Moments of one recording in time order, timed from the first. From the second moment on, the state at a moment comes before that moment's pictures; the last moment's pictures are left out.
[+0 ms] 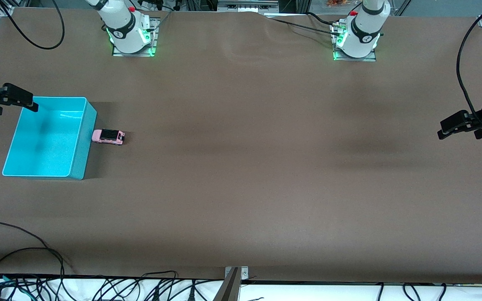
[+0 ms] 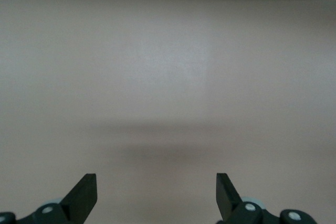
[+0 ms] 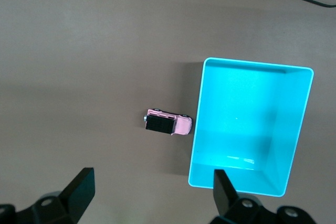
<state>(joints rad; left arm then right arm) 0.12 0.18 -0.09 -1.42 -0.01 1.64 -0.01 0.00 0.11 -0.06 -1.50 0.05 1.54 -0.16</state>
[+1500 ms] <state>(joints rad) 0.12 0.18 -0.09 -1.42 -0.01 1.64 -0.01 0.08 0.19 -0.06 -1.50 0.05 1.56 -0.15</state>
